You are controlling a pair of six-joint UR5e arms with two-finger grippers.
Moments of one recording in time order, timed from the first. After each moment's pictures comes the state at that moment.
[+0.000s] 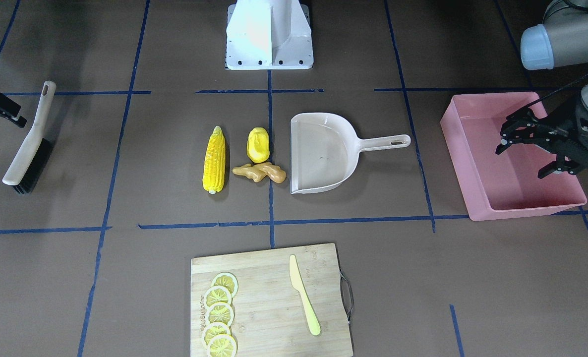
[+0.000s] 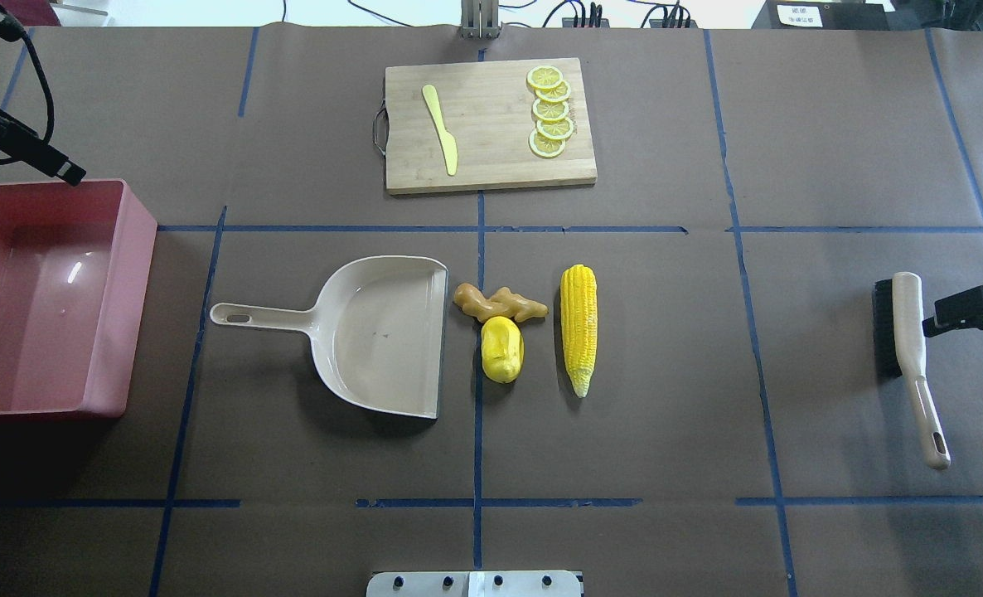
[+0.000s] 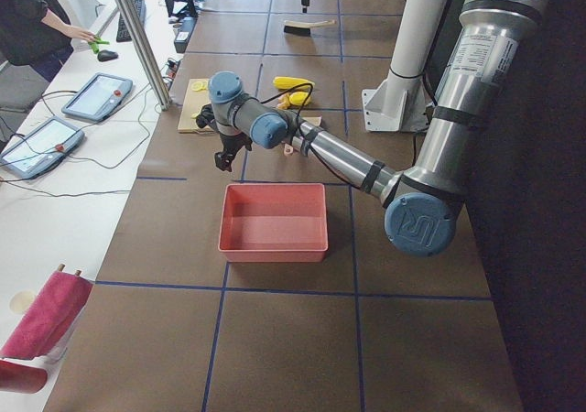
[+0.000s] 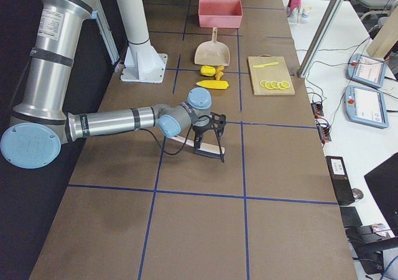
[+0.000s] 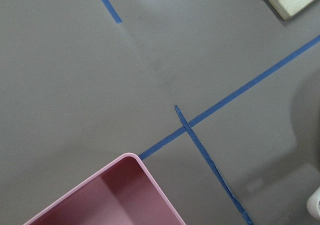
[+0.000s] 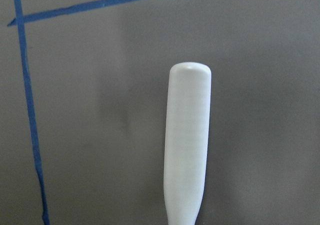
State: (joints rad) left arm -1.20 -1.84 -1.77 -1.67 -2.39 -0.08; right arm 1.05 -1.85 1.94 -1.11 2.31 0.88
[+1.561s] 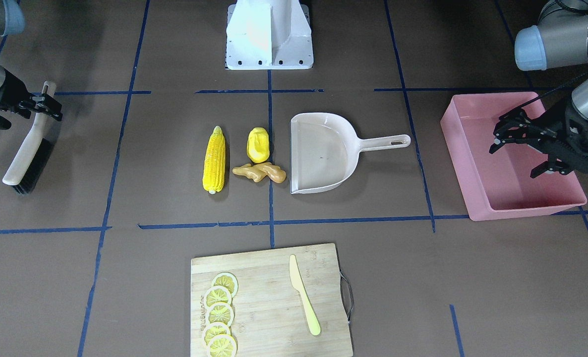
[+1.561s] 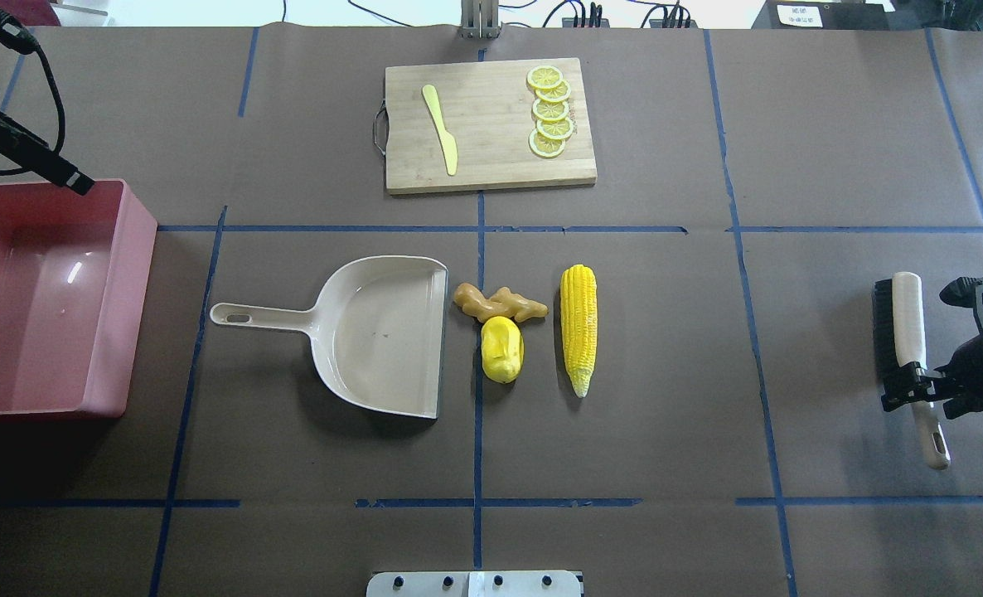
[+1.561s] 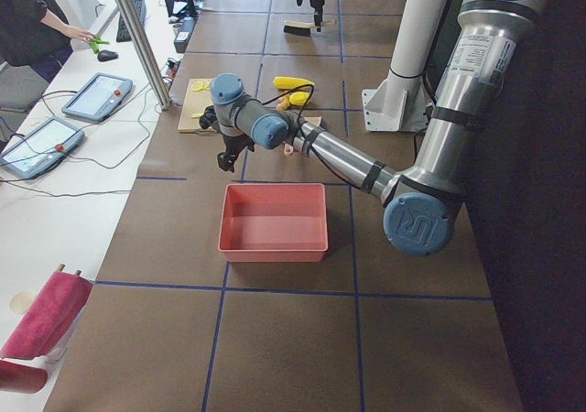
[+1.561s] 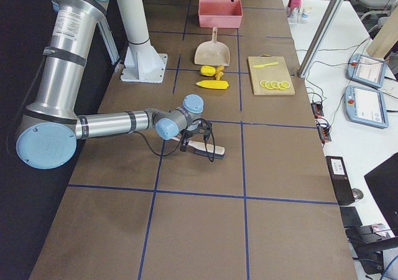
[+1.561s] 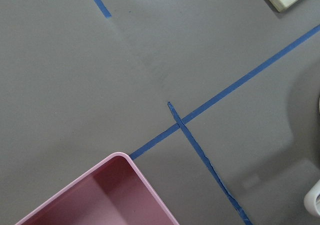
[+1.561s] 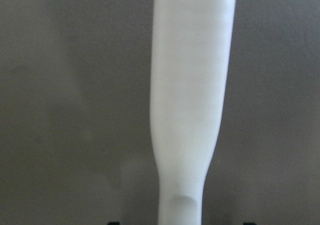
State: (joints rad) left arm -1.18 -1.83 -1.77 -1.67 -2.38 -0.07; right arm 0.83 -1.86 1.88 -1.10 2.24 1.02
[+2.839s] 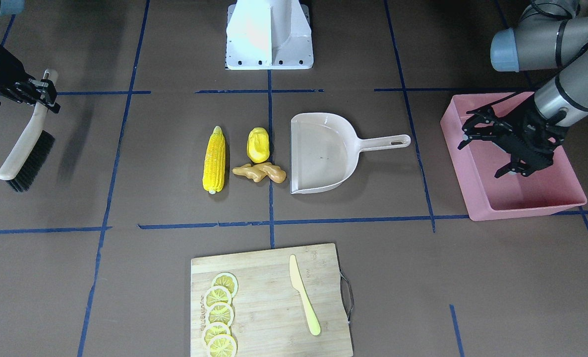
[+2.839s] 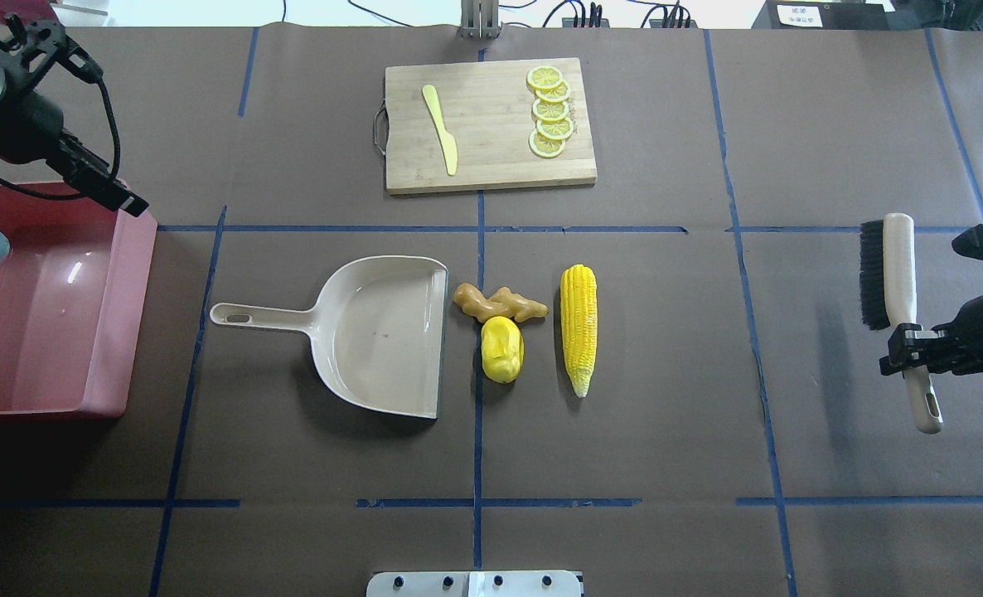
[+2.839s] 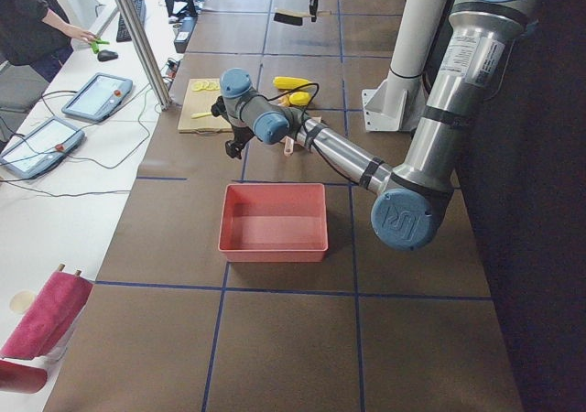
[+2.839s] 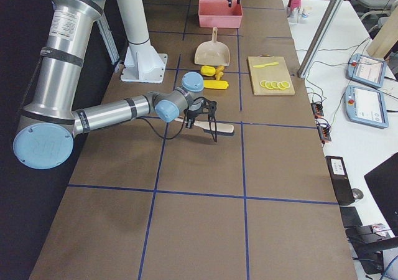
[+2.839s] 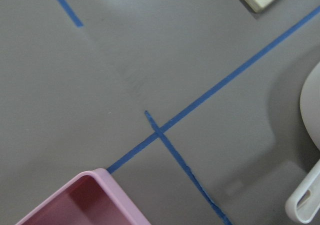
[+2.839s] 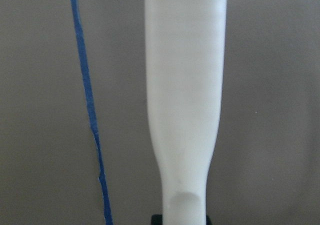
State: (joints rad) left arm -1.08 -1.86 -1.77 -1.78 -2.39 -0.07; right arm 0.89 -1.82 2.07 -1.16 2.25 1.05
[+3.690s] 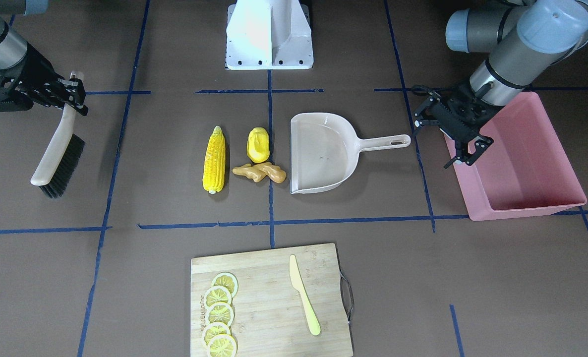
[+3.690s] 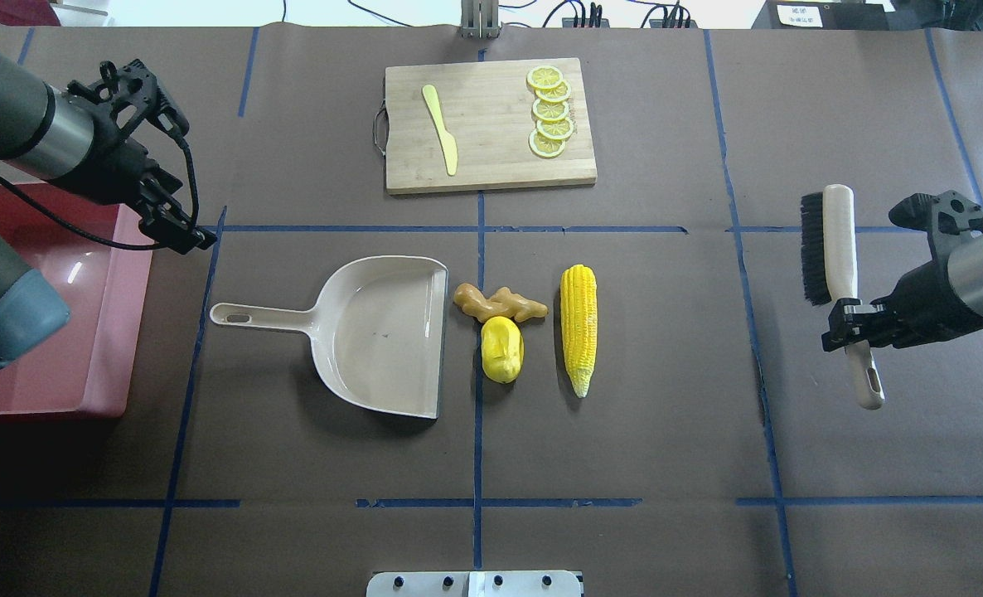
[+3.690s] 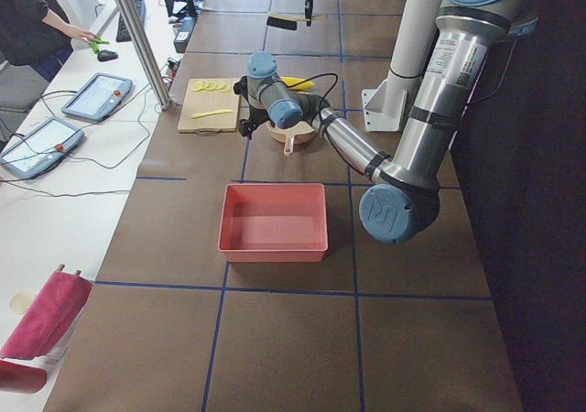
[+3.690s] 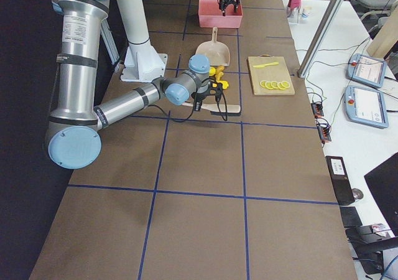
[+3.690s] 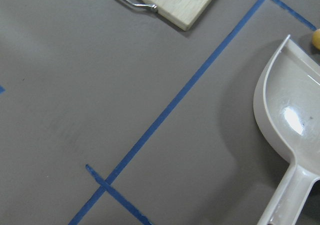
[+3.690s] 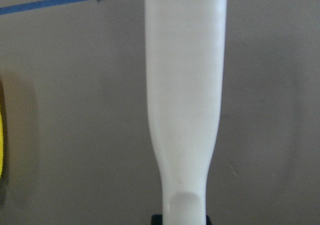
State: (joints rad) left arm -0.91 -1.88 -1.90 -1.81 -2.21 -0.06; right arm 0.86 -1.64 2.11 -1.35 2.23 1.05
